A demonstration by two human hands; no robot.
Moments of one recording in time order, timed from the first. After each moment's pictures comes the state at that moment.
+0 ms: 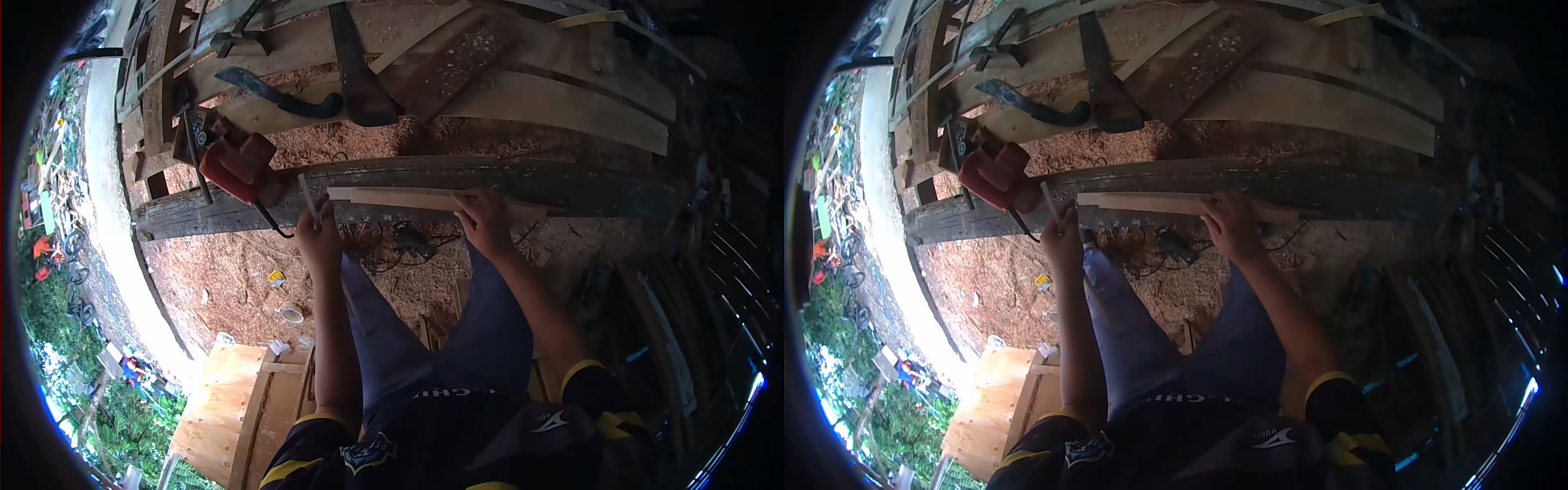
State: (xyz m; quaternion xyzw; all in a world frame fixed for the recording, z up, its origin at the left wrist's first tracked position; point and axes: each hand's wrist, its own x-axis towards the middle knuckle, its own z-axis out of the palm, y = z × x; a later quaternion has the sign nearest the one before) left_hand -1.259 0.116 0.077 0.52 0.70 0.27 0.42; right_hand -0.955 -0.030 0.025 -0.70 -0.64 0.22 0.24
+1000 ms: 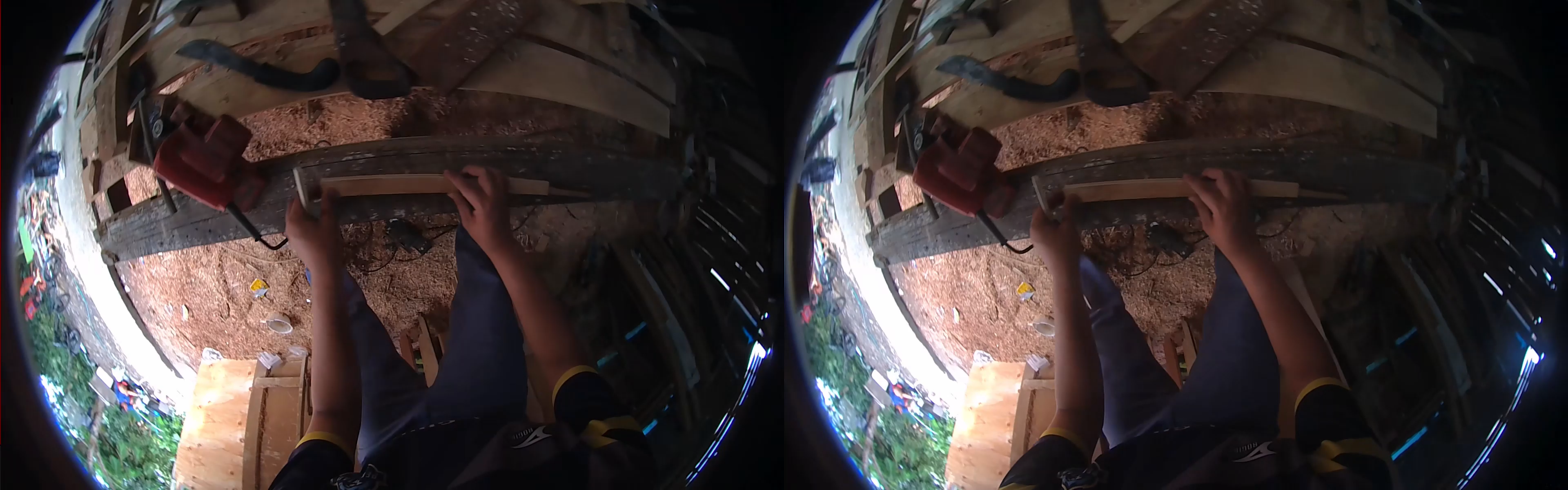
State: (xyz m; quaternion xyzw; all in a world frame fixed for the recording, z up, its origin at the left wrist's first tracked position) left_hand -1.291 0.122 -0.005 0.57 0.71 0.23 0.34; right_hand -1.016 -0.007 -0.008 -0.74 -0.62 0.16 0.23
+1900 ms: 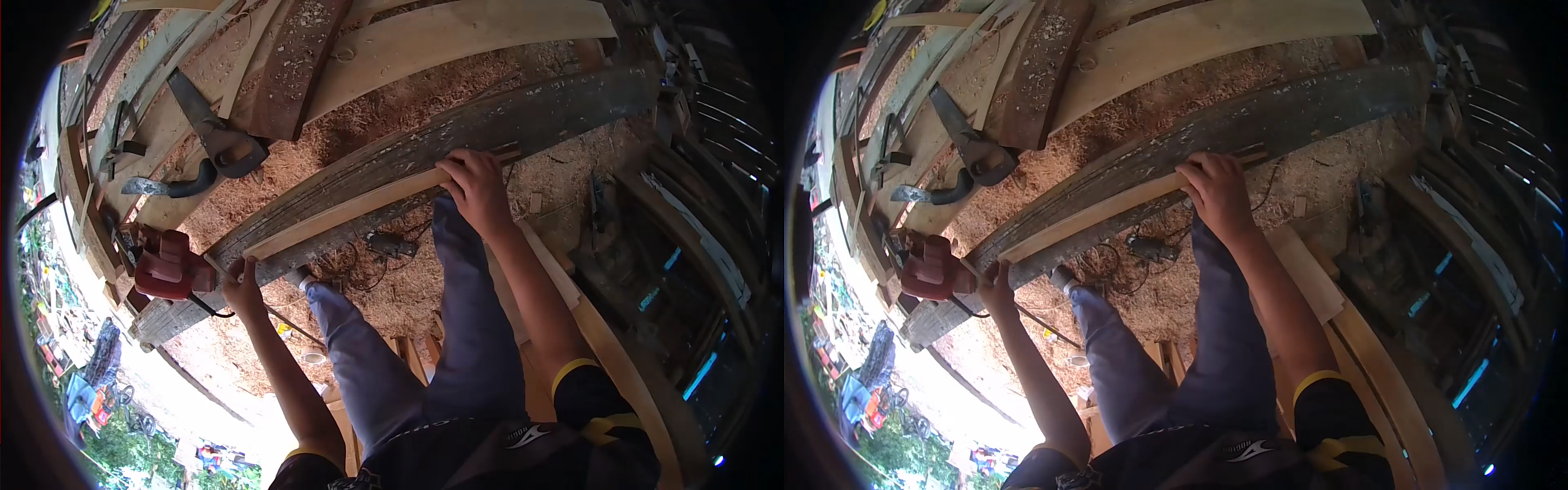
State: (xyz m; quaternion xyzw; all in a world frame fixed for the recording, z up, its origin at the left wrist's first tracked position) left_hand -1.311 0.146 -0.012 0.61 0.71 0.13 0.33; right_hand -0.878 -0.102 0.005 -0.82 -0.52 0.14 0.19
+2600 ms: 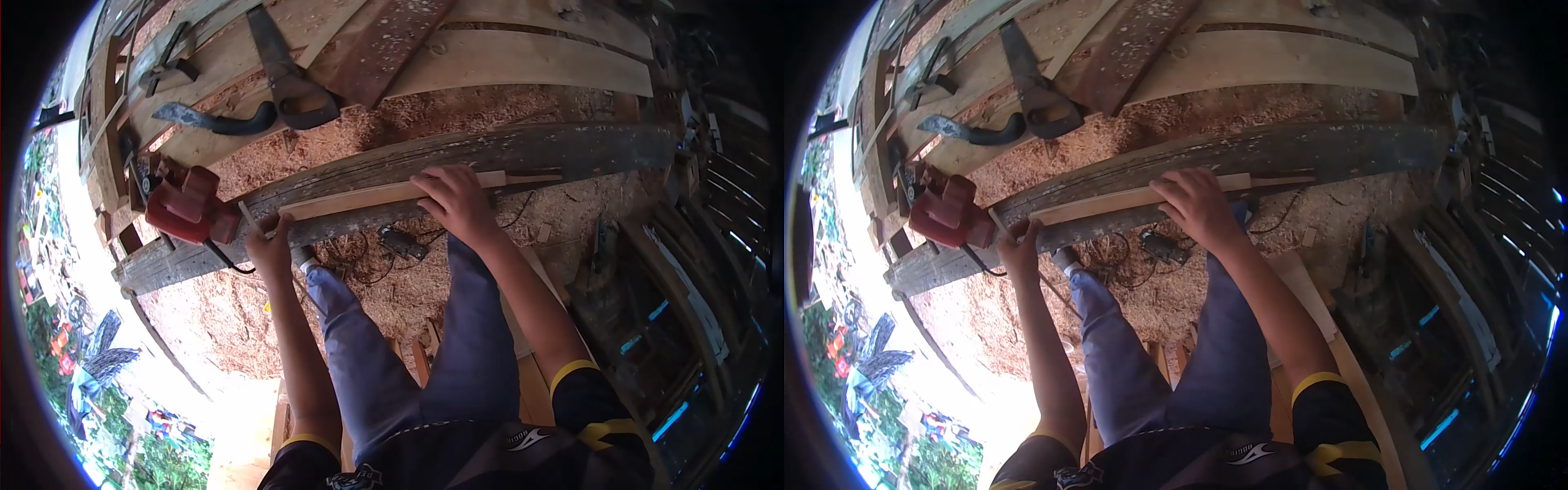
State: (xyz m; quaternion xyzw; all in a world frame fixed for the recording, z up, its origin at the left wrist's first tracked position) left_hand -1.306 0.145 -0.006 0.62 0.68 0.17 0.36; right_hand -0.962 -0.026 -0.002 -0.69 -0.65 0.17 0.26
